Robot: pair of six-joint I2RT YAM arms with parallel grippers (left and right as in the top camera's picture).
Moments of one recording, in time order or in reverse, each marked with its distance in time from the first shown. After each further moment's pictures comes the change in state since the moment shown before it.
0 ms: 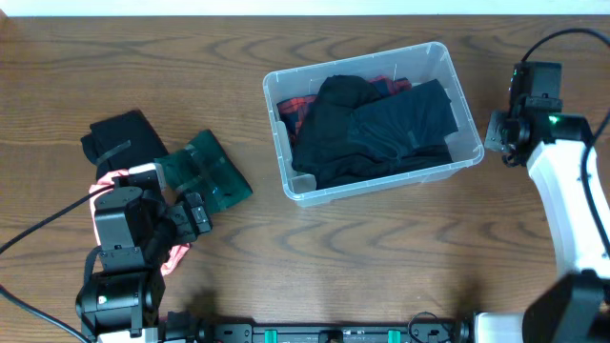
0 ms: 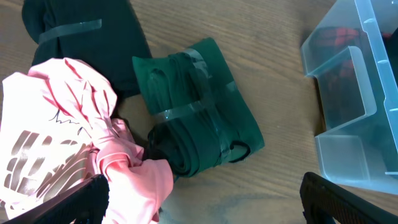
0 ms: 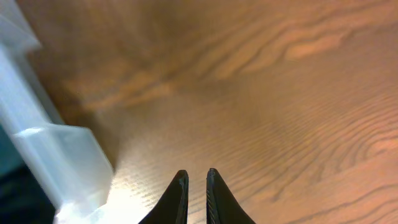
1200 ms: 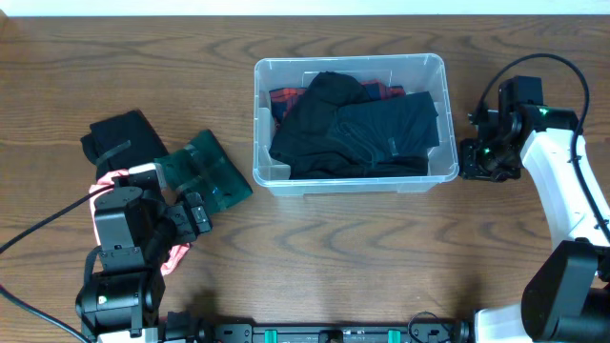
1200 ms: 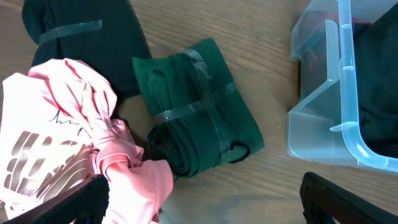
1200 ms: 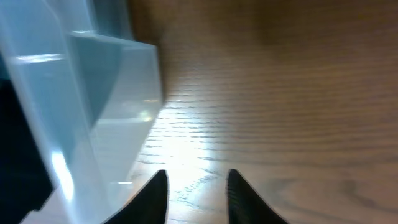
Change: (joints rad) left arm 0.000 0.000 0.000 0.002 0.000 0.000; right arm -0.006 0.071 -0.002 -0.249 -0.392 -0.112
